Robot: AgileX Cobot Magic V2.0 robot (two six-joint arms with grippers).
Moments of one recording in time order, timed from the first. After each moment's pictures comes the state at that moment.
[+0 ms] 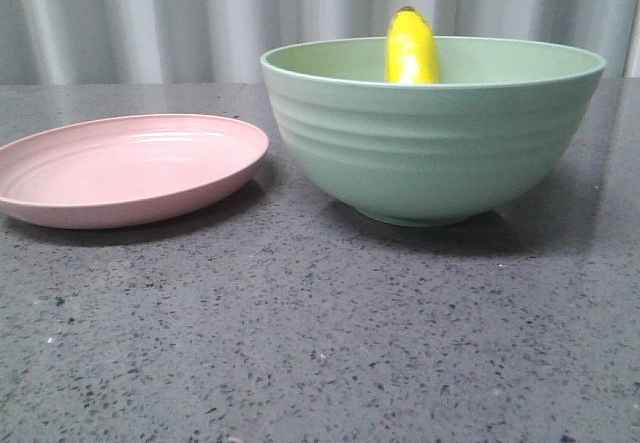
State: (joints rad) left arm -0.06 0.00 0.00 -0.01 0.21 0.02; right arm 0.18 0.02 -0.26 0.39 0.30 -0.42
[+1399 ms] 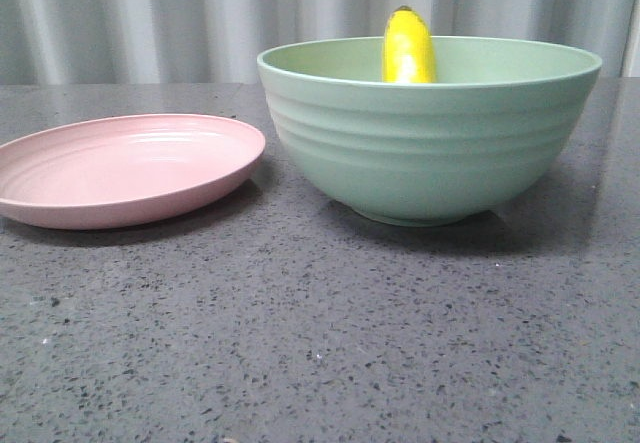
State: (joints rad) left arm -0.05 0.00 0.00 -0.01 0.32 0.02; right arm 0.03 0.02 0.01 0.01 -0.16 -0.01
